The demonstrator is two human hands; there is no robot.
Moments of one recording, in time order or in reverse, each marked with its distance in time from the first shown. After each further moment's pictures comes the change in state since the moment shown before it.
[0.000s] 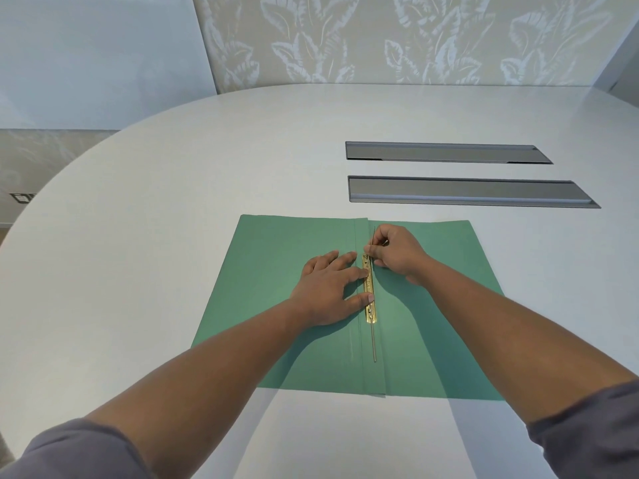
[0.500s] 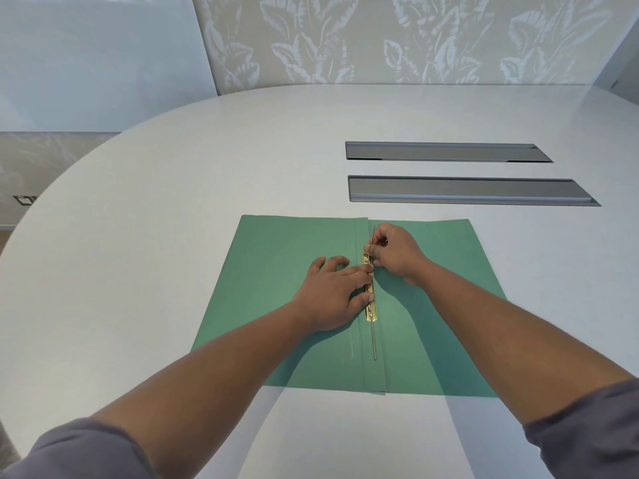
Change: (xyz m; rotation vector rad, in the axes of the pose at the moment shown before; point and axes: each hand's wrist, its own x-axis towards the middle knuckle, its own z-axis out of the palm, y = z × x) left_hand -0.007 0.011 -0.003 0.083 0.009 0.116; right_hand -0.001 0.004 0.004 -0.051 0.034 -0.054
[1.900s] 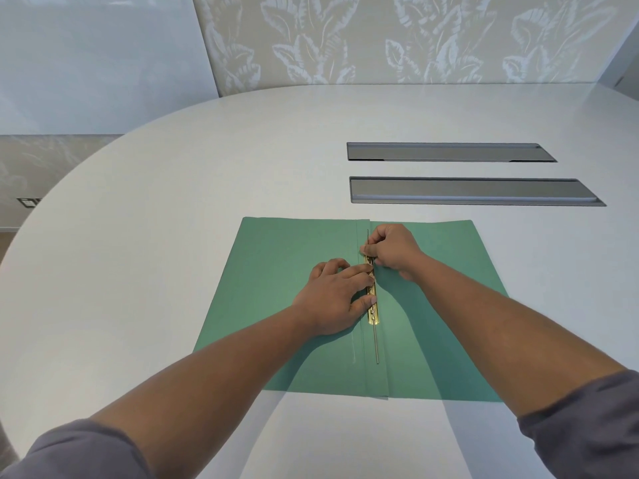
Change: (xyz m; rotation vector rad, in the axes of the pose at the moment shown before) left_hand -0.001 0.000 0.000 -0.035 0.032 0.003; right_hand 0.008 -0.013 0.004 0.055 -0.005 0.155
